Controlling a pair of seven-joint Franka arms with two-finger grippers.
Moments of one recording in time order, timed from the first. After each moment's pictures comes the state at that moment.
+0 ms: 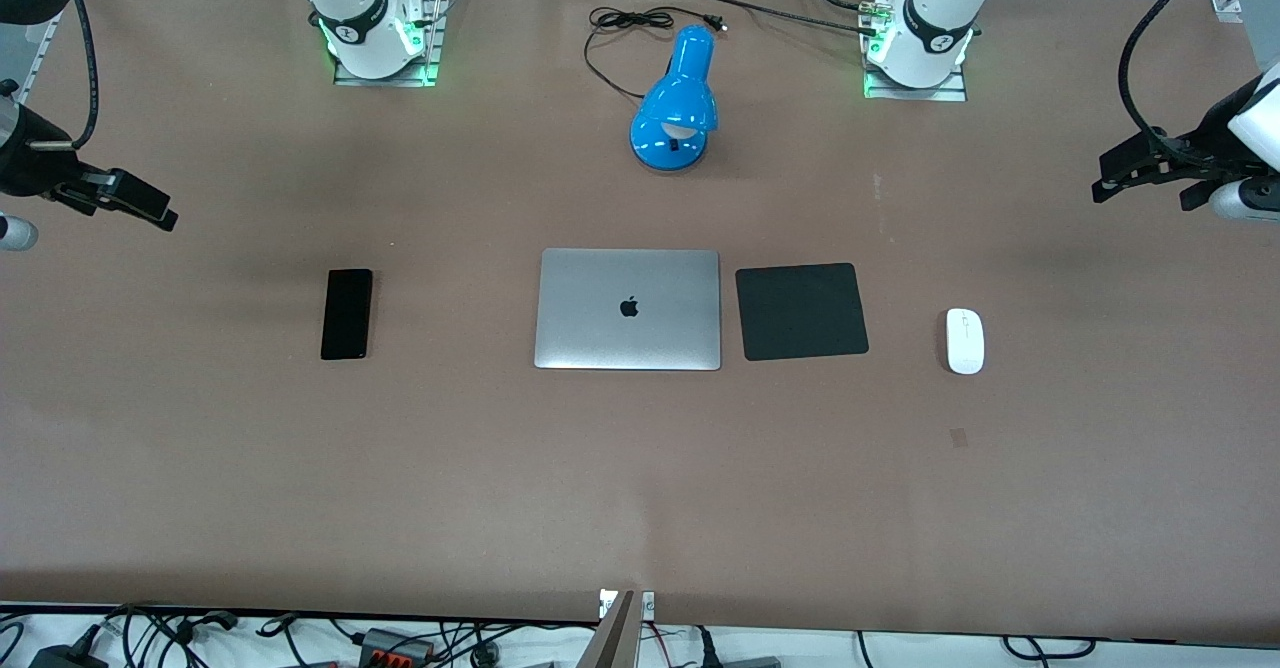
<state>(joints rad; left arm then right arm) 0.02 0.00 0.01 -1.59 -0.04 1.55 0.09 -0.10 0.01 0.06 -1.69 -0.01 1.69 0.15</state>
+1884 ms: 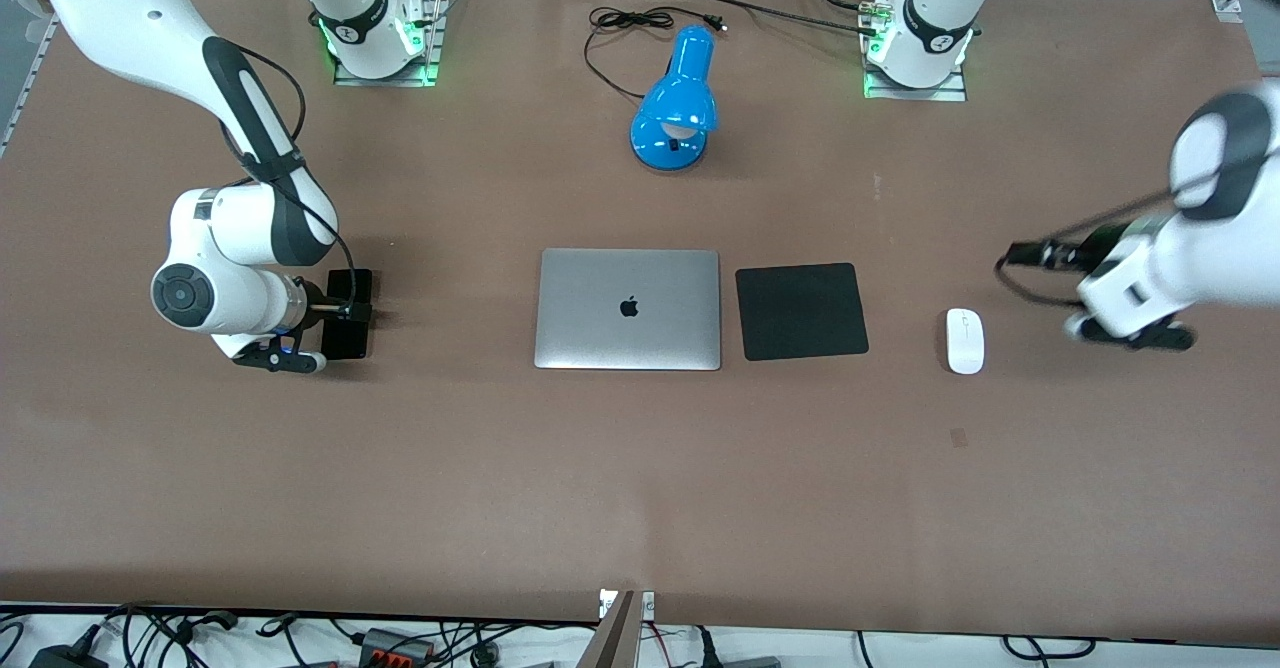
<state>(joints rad) 0.01 0.37 0.01 -1.57 -0.04 1.55 0.08 -0.01 0.52 0.06 -1.94 -0.03 2.20 0.18</state>
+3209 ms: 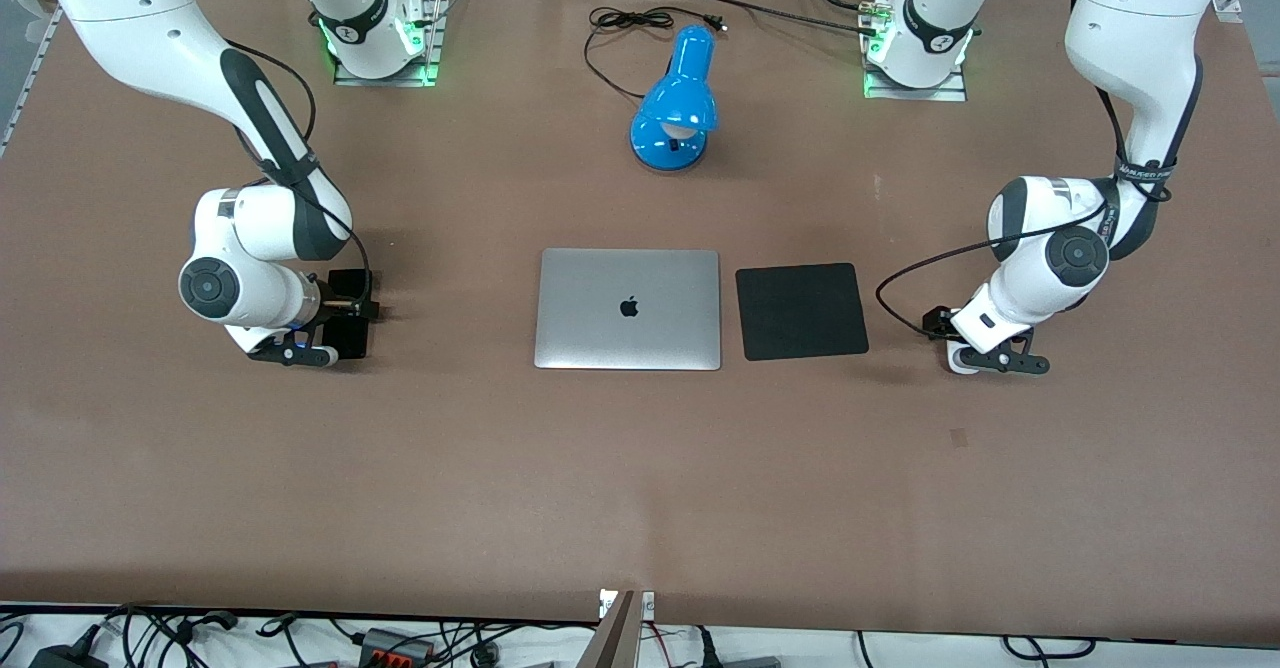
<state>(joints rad) 0.00 0.48 0.00 -2.13 0.09 2.61 0.04 -0.01 0.55 0.06 -2.01 -0.07 2.32 0.18</state>
